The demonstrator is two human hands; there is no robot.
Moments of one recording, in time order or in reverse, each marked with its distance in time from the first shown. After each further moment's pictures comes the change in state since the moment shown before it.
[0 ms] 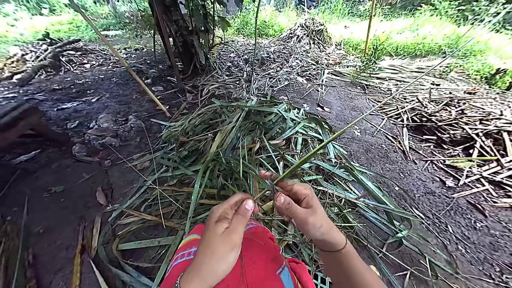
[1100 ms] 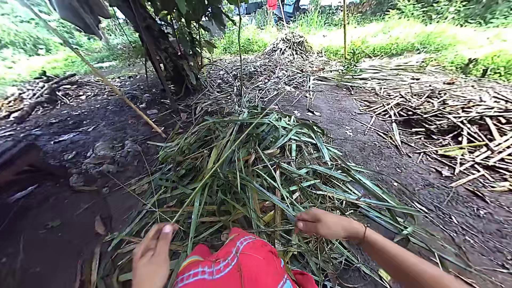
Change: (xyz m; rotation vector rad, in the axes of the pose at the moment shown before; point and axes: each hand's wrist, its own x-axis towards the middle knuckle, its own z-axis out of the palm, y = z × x) left_hand -0.025 -0.055 -0.108 0.416 0.374 -0.076; right_hand -0.046 0.037 -0.107 -0.504 -0.584 0.783
